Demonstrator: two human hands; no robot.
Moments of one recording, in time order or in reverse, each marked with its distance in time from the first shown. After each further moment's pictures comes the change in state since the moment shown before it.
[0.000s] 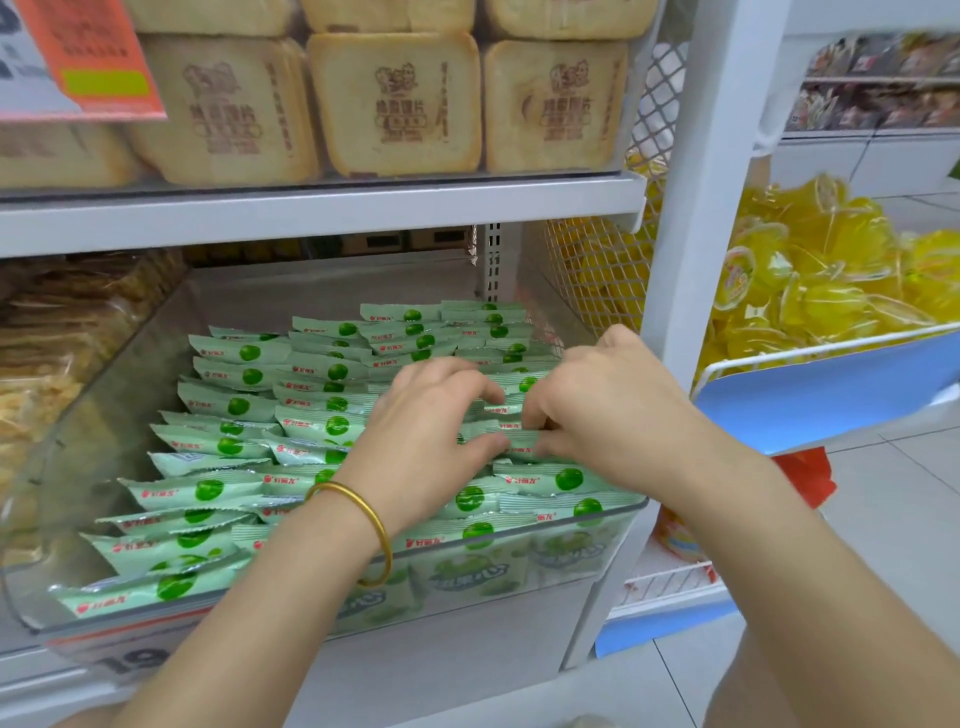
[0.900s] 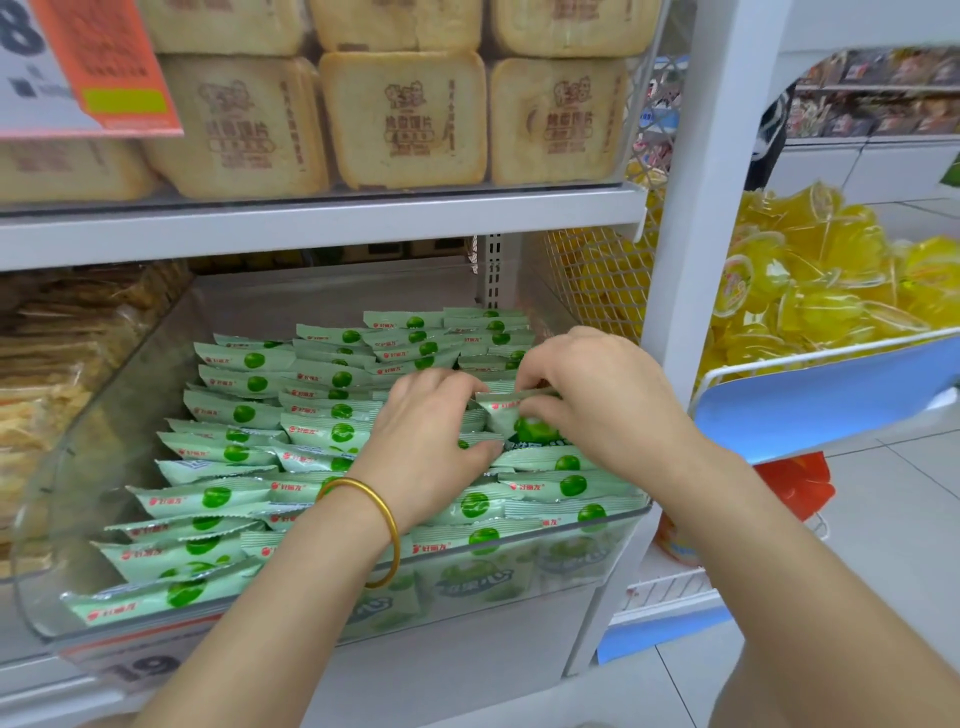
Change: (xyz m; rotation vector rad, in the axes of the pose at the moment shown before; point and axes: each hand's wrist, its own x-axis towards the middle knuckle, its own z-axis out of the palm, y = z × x) left_hand 0.005 -0.003 0.003 0.000 -0.043 -0.096; right_hand 0.011 0.004 0.013 0.247 0.229 0.146
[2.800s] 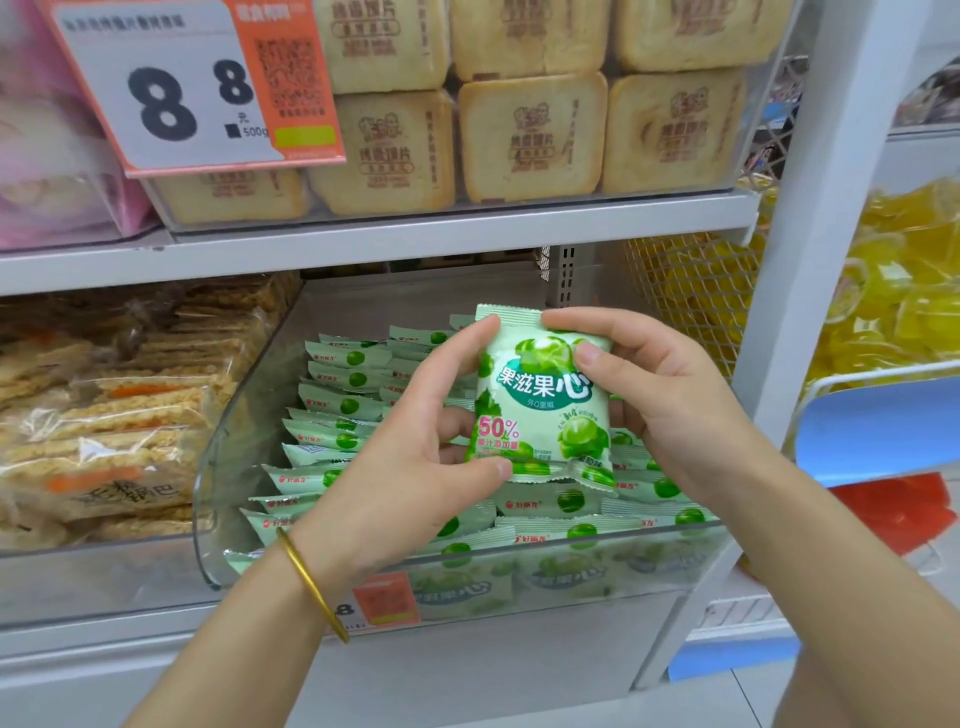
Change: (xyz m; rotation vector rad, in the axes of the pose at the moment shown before) left_hand -0.064 -0.021 -0.056 -0.890 -0.002 0.046; right_hand -0.003 -0.031 0.010 1.515 0.052 0.131
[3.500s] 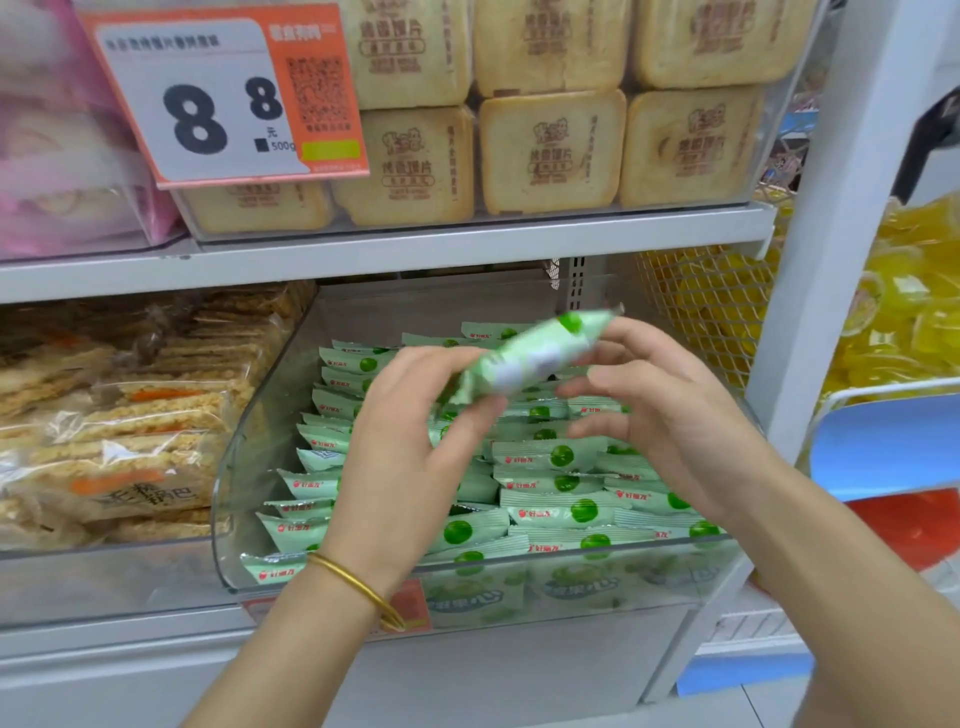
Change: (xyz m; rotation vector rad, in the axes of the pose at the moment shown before) left_hand 0.005 -0.007 -0.003 0.584 0.446 0.240; right_hand 0.003 0.002 0.000 0.096 0.003 0.102
